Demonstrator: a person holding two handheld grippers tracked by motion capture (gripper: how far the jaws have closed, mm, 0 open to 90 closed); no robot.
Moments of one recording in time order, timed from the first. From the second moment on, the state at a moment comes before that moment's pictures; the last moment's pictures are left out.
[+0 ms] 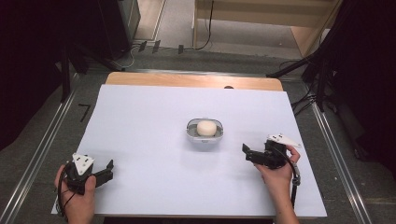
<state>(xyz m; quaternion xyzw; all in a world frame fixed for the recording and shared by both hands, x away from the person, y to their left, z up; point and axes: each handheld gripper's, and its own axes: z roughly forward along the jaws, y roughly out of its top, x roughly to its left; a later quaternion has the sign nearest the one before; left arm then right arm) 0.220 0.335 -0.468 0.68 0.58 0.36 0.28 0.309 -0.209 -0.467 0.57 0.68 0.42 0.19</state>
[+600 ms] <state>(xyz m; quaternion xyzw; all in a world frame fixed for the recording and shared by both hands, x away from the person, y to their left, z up) 0.220 0.335 -0.468 0.68 0.58 0.36 0.28 0.298 -0.235 -0.480 0.59 0.66 0.42 0.20</state>
